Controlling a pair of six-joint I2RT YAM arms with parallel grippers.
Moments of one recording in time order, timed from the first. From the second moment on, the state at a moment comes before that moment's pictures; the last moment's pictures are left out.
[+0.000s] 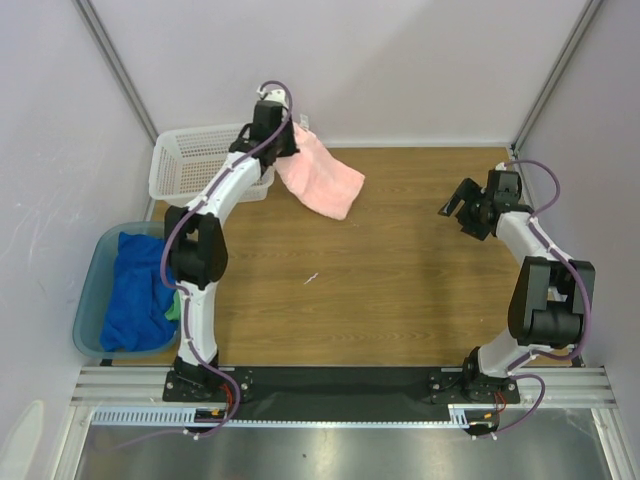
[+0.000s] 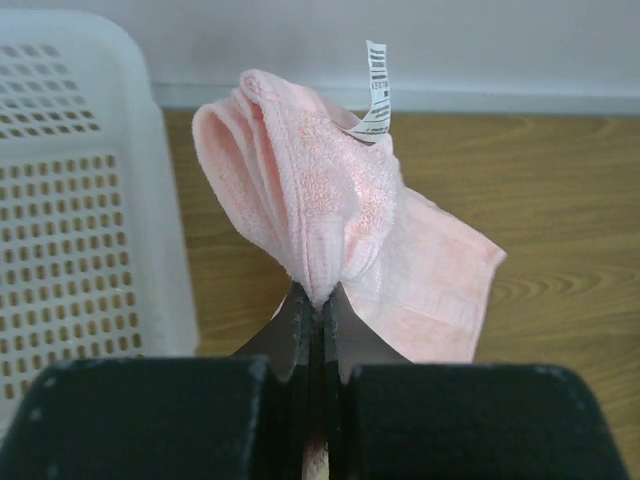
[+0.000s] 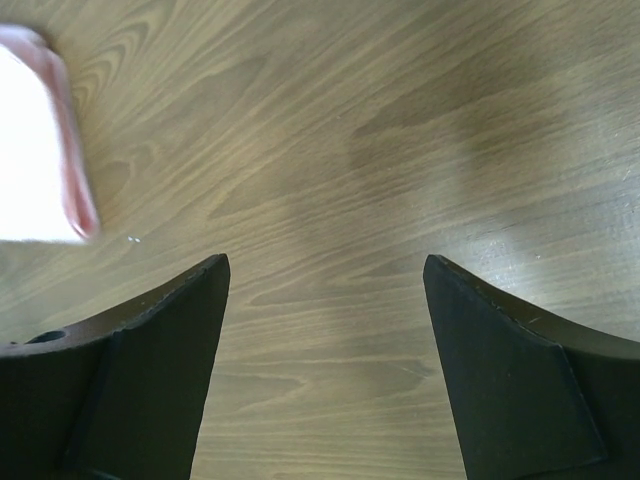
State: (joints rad) left arm -0.33 2.14 1.97 -0.34 -0.08 -0.29; right arm -0.11 1.58 1.08 -0.32 -0.19 0.53
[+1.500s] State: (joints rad) left arm 0.19 2.17 1.93 -0.34 0.06 -0.22; right arm -0.01 1.81 1.29 -0.39 -0.07 0.54
